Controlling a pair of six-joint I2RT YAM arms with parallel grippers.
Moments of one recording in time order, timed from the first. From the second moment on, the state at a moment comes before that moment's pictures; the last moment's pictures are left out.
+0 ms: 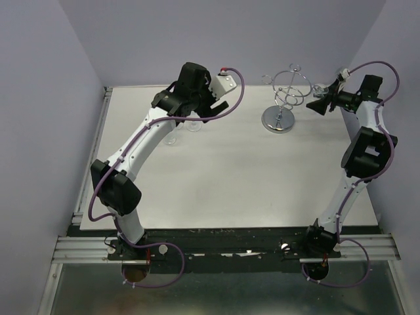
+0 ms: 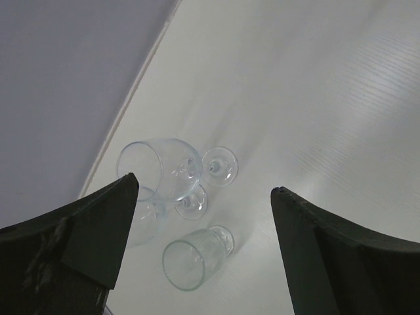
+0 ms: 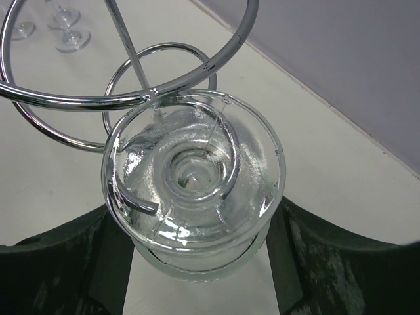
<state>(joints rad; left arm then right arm) -0.55 1.75 1.86 -0.67 0.06 0.58 -0.40 2.22 1.92 -0.48 -1.30 -0.73</state>
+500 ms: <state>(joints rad) -0.55 1.75 1.83 -0.67 0.06 0.57 -0.43 2.12 1.72 -0.21 -1.27 -0.60</state>
